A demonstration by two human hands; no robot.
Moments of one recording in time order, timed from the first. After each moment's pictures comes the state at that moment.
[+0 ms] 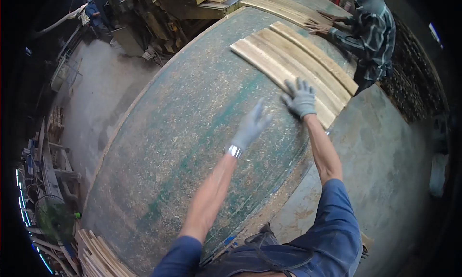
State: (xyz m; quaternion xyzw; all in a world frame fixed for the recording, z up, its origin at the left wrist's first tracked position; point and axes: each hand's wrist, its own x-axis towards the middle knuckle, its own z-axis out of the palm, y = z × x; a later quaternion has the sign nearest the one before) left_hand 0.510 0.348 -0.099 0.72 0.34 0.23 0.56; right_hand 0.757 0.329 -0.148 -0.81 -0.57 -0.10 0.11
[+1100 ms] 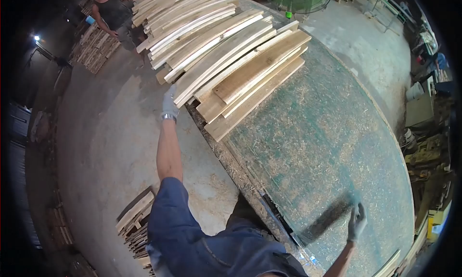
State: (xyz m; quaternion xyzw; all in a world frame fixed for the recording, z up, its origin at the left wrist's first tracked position) left_hand -0.393 -0.385 -0.128 -0.10 0.60 0.79 -0.02; right_hand 0.211 0.194 -0.072 -0.44 -0.84 0.31 0.10
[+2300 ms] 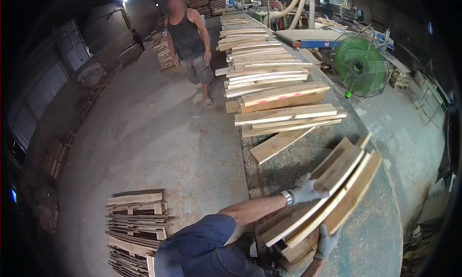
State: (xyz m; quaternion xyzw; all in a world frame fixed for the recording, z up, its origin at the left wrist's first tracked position) left_hand -0.173 -0.078 -0.043 0.19 0.87 0.40 0.23; right_hand 0.013 0.091 -0.103 -0.28 -0.77 0.56 0.16
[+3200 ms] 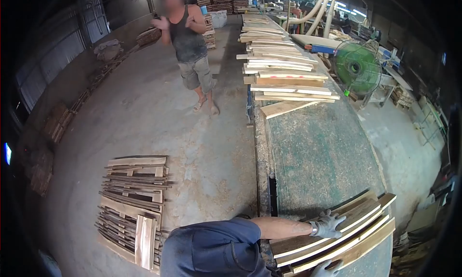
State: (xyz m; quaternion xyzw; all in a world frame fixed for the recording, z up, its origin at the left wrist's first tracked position) left_hand 0.157 0.111 -0.057 0.31 0.85 0.33 0.27; right_hand 0.351 0.160 -0.033 -0.42 -0.87 0.11 0.23
